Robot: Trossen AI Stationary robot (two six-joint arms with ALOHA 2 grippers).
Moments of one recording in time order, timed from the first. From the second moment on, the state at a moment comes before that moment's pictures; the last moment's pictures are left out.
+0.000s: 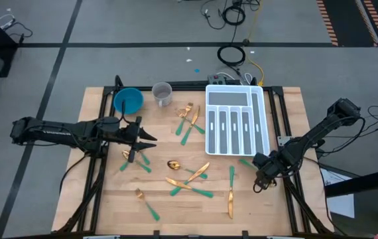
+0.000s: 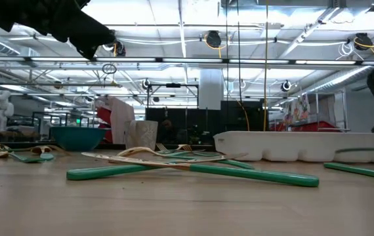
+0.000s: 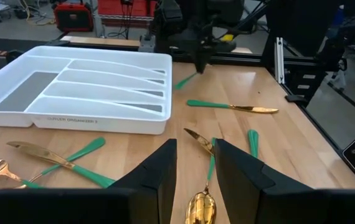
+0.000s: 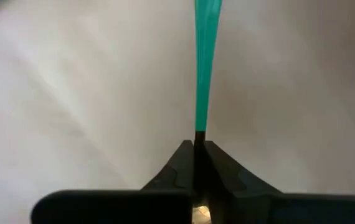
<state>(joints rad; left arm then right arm) 0.00 0.71 0.45 -0.02 0.12 -0.05 0.64 1.12 0.51 -0.75 -0.02 1.30</state>
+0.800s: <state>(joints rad) 0.00 0.71 0.45 -0.03 0.10 -0.05 0.42 1.10 0.76 -0.72 0.88 -0.04</state>
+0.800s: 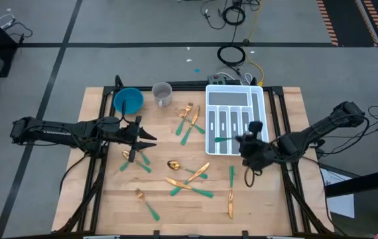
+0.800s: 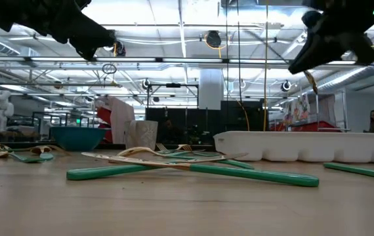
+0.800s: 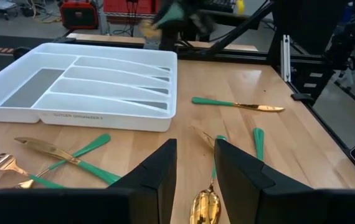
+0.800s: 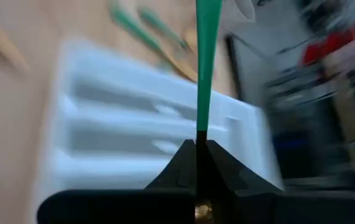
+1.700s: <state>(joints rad) 0.00 0.71 0.45 -0.07 0.04 -0.05 -0.08 1.46 1.06 -0.88 0.62 -1.56</state>
